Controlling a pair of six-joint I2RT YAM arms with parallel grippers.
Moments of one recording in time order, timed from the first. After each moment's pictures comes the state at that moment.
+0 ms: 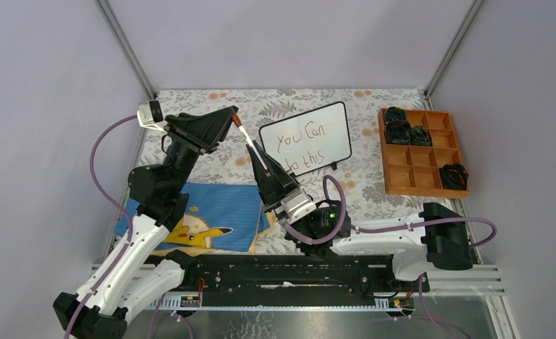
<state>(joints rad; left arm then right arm) -0.45 0.83 0.82 0.73 0.18 -1.33 1.44 1.51 1.02 1.48 0.45 -0.87</state>
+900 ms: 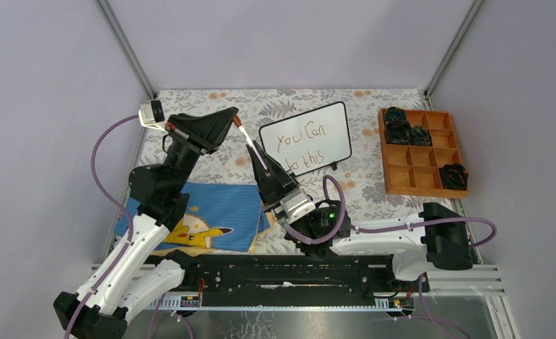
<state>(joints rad) -0.45 0.83 0.82 0.73 0.21 -1.33 1.44 1.51 1.02 1.48 0.46 -0.88</state>
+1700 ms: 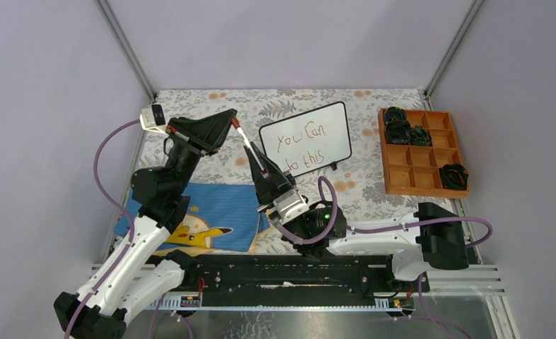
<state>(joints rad) -0.46 0.82 0.78 0.74 0.19 -1.35 1.44 1.53 1.03 1.48 0.48 -0.90</state>
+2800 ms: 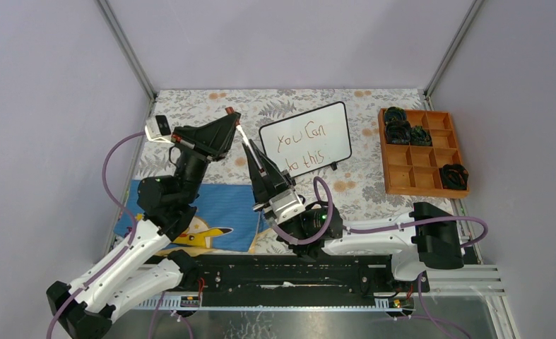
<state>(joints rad) -0.67 0.81 0.75 0.77 -0.07 -1.28 1.45 1.57 1.08 1.50 0.51 -0.95</state>
